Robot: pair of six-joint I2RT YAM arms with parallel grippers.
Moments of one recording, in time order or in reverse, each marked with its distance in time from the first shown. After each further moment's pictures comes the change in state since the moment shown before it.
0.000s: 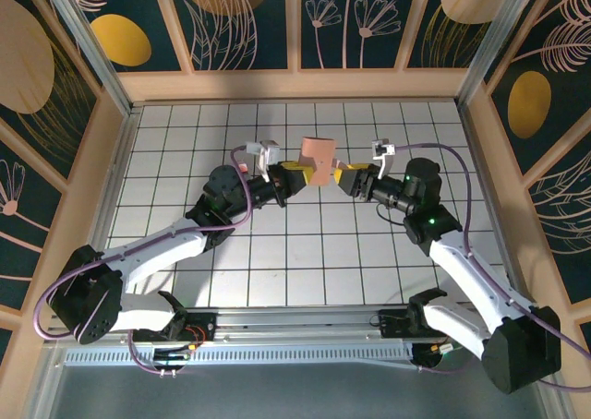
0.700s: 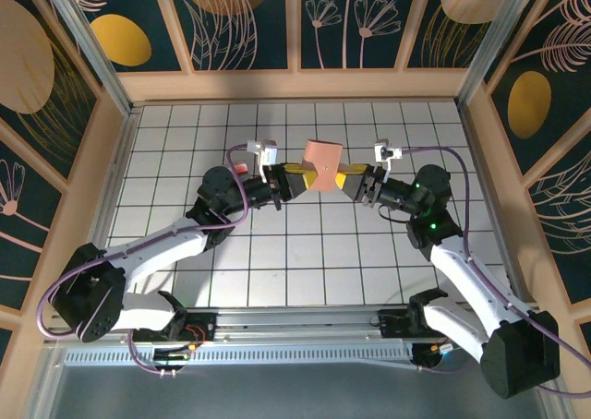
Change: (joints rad) left arm 0.012 0.018 -0.011 0.156 0.189 -0.125; right arm -0.026 -0.025 -0.062 0.262 -0.230 0.102
